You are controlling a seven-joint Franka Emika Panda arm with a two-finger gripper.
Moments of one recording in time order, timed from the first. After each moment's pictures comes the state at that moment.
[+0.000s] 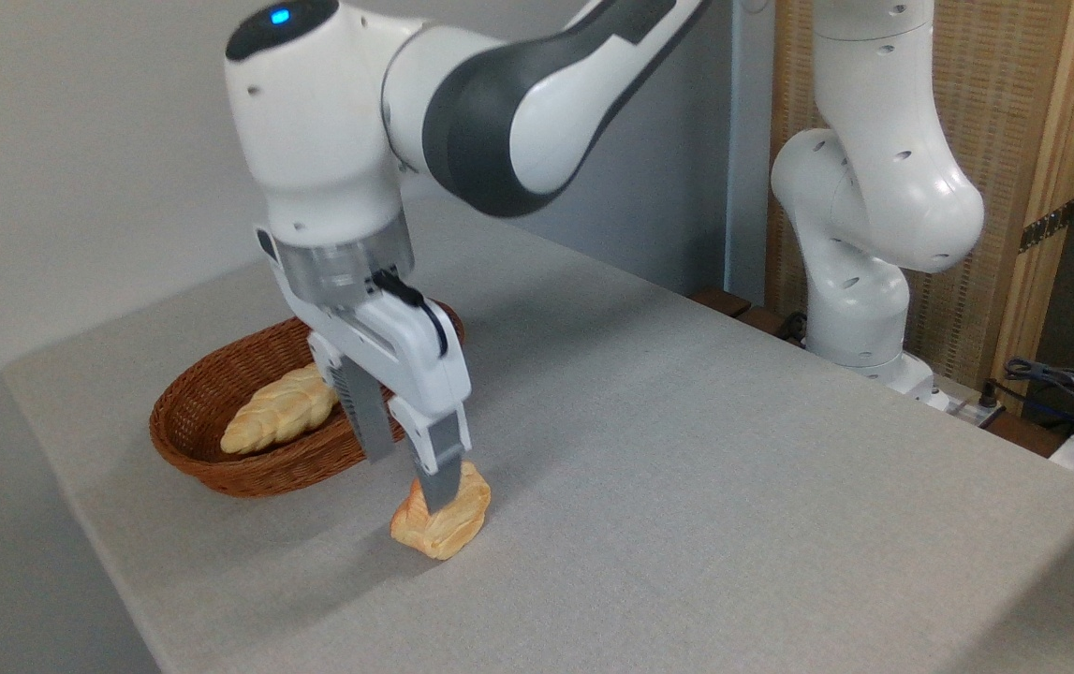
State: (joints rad) arm -0.21 0.12 0.18 -1.77 -0.09 1.88 0.74
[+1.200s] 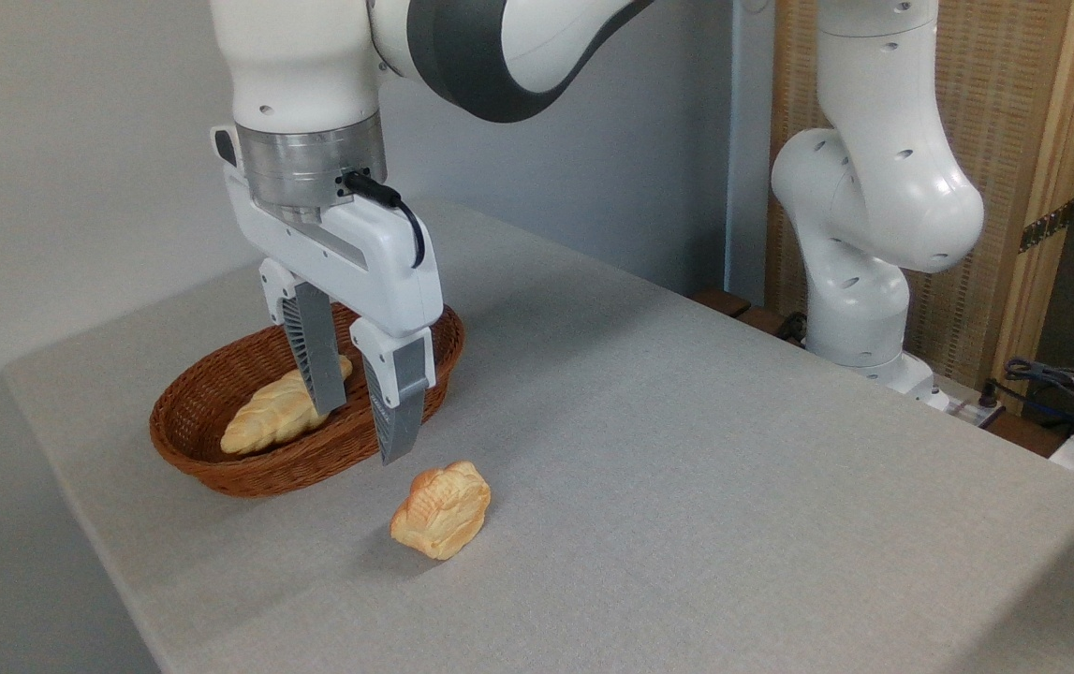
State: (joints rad) arm -0.21 0.09 0.18 -1.66 -0.09 1.85 0.69
